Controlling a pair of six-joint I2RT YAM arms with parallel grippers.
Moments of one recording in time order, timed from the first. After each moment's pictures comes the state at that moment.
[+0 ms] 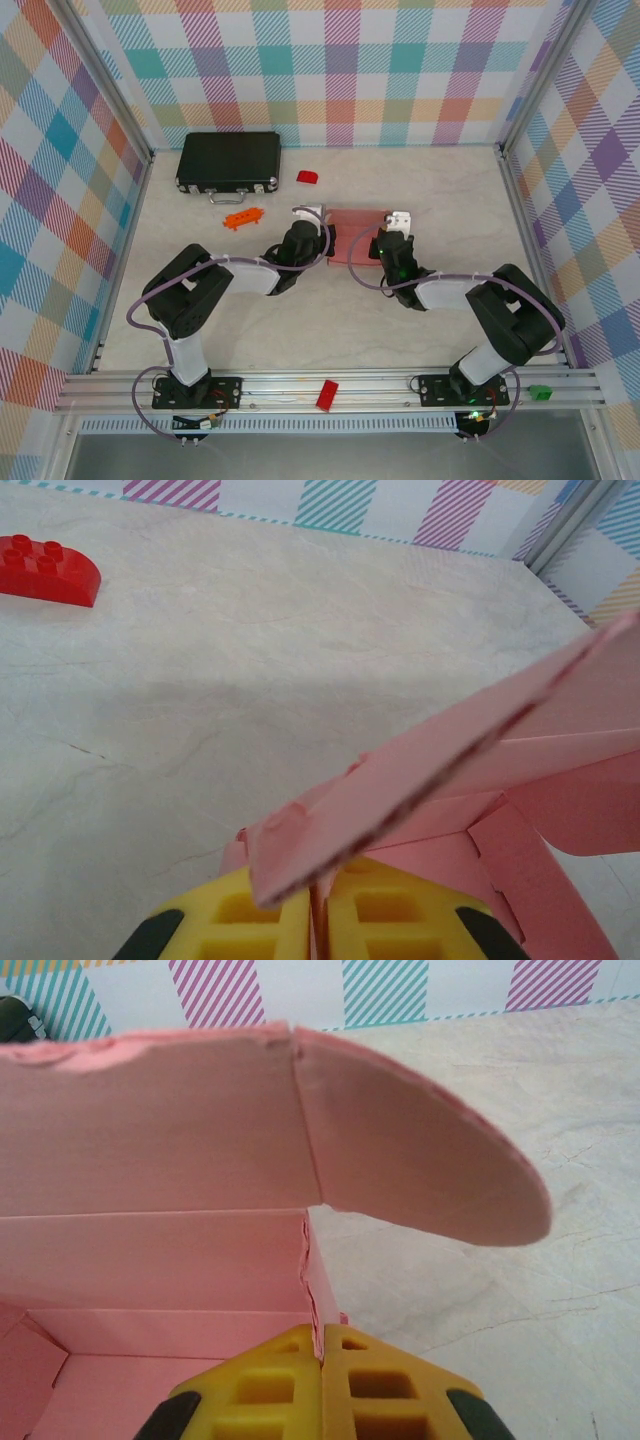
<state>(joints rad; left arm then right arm) -0.73 1.83 0.86 0.60 -0.20 -0.45 0.64 1.55 0.56 0.56 0.55 0.34</state>
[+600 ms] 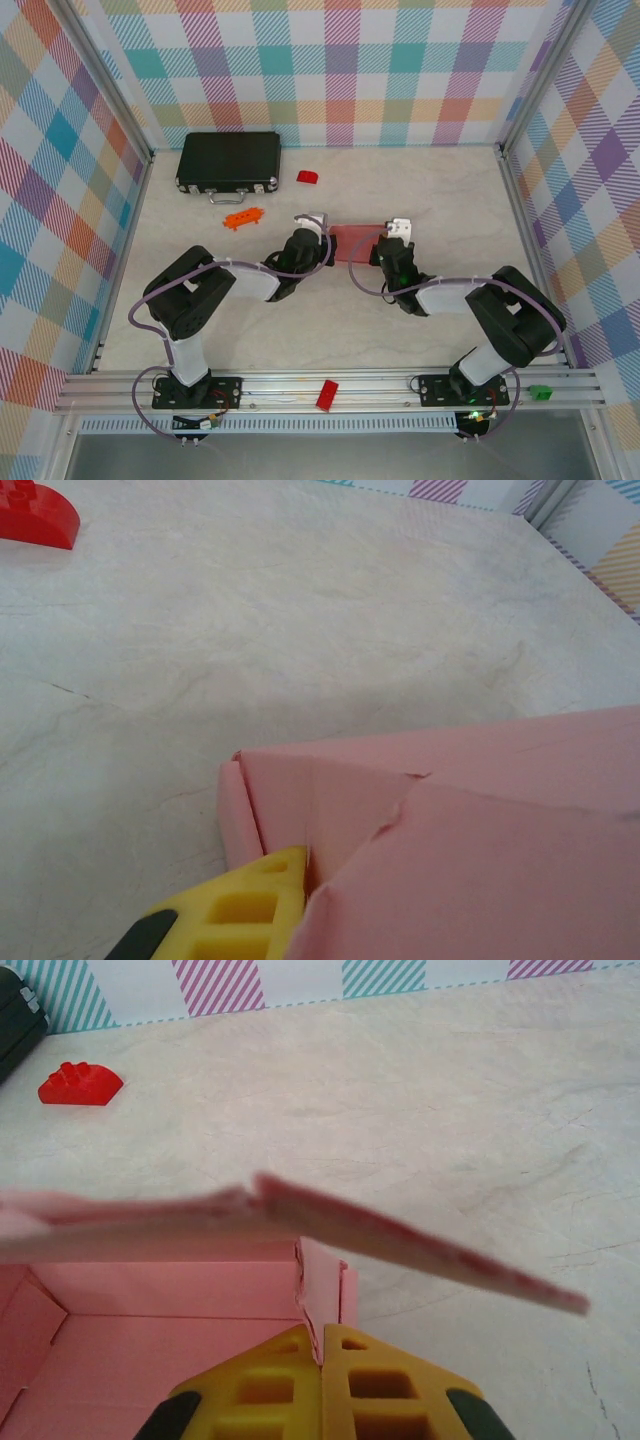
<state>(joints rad) -0.75 1.83 0.81 0.61 -0.19 -0.44 0.66 1.54 0.51 0.57 0.55 0.37</state>
